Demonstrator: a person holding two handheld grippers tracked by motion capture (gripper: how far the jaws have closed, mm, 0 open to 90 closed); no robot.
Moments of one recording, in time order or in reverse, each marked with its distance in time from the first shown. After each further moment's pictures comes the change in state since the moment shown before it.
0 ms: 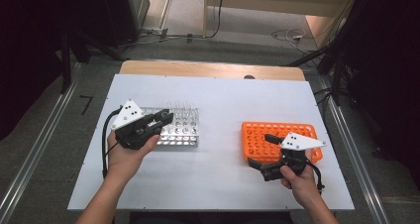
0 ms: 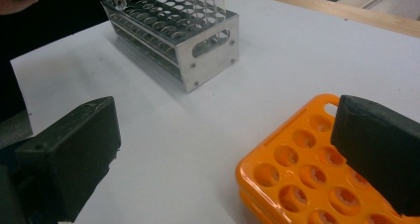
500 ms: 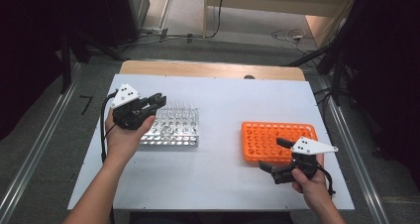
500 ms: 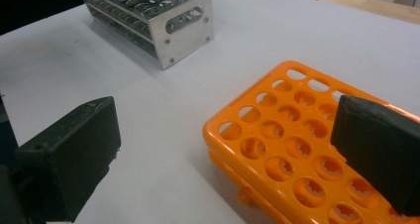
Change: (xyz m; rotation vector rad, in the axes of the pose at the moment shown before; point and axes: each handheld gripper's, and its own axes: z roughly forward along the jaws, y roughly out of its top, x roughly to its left) left arm 0.038 0.010 0.024 0.006 0.087 -0.037; right arm -0.013 -0.017 -0.019 0.029 -0.062 0.014
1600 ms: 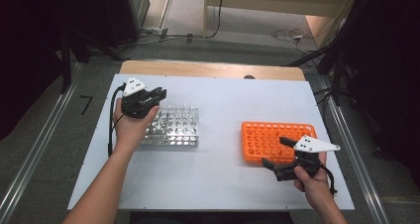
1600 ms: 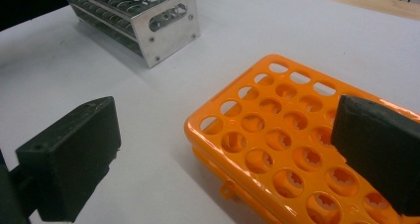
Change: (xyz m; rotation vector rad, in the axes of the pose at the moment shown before) left arm 0.027 -0.016 0.044 0.059 0.079 -0.035; right arm -0.009 -0.004 0.000 0.003 -0.024 0.023
